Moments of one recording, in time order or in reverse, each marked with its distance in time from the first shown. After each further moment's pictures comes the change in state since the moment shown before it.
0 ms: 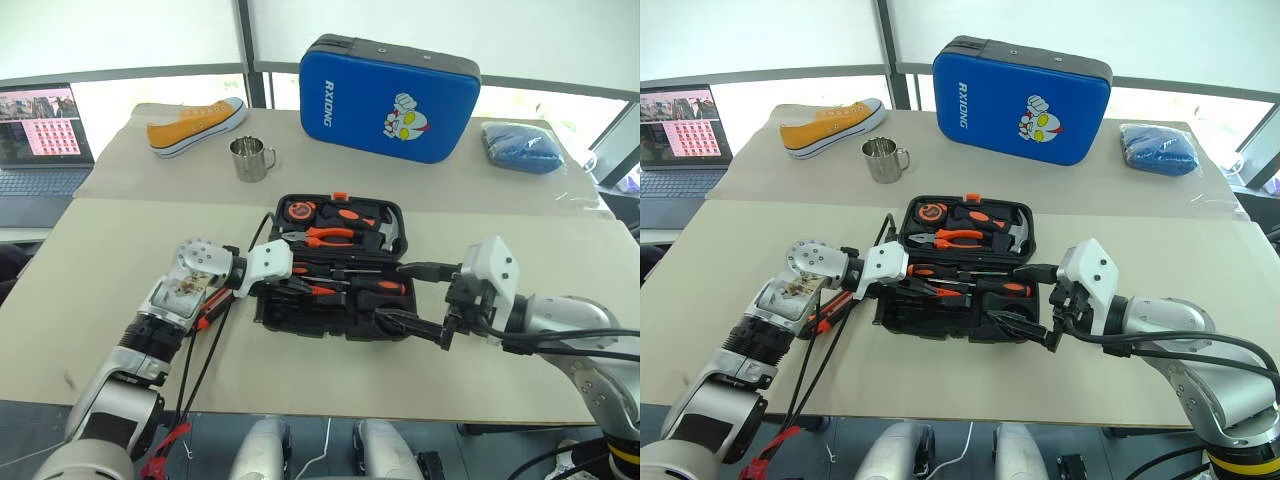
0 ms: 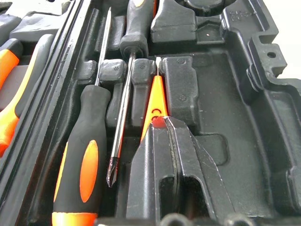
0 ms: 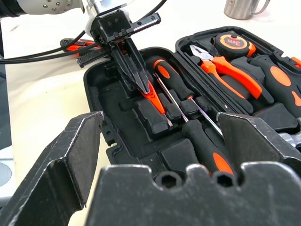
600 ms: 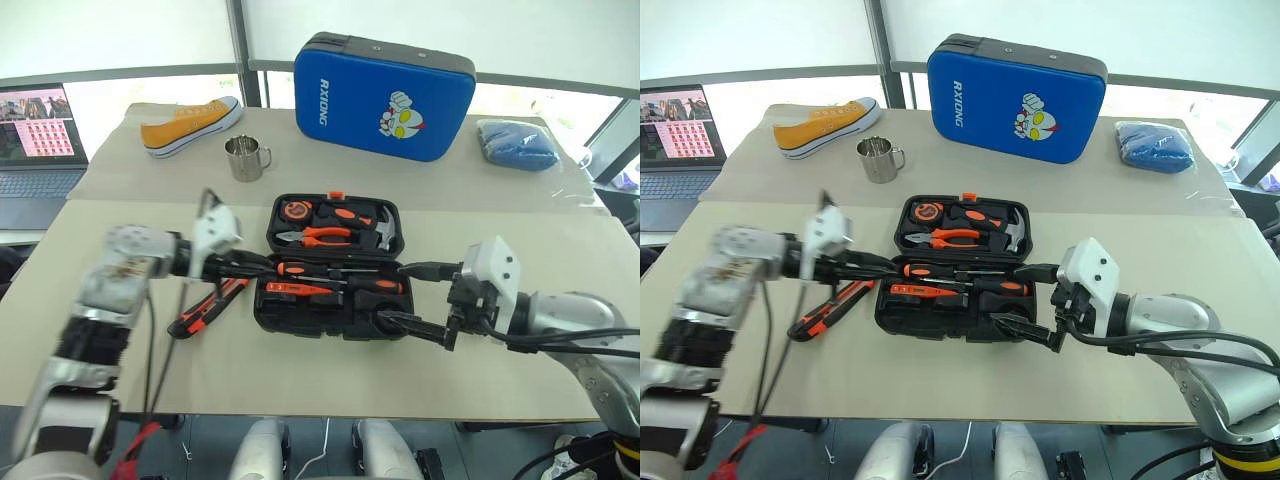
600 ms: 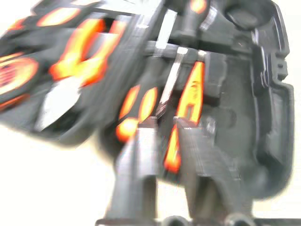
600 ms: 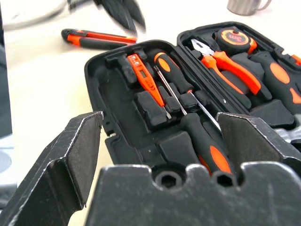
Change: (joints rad) left arm 0.149 0.320 0.352 -0.293 -0.242 0.484 0.022; right arm -0.049 -0.051 0.002 0.035 -0.021 -0.034 0.092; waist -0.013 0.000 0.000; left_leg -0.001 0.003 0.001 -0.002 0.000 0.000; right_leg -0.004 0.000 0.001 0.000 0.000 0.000
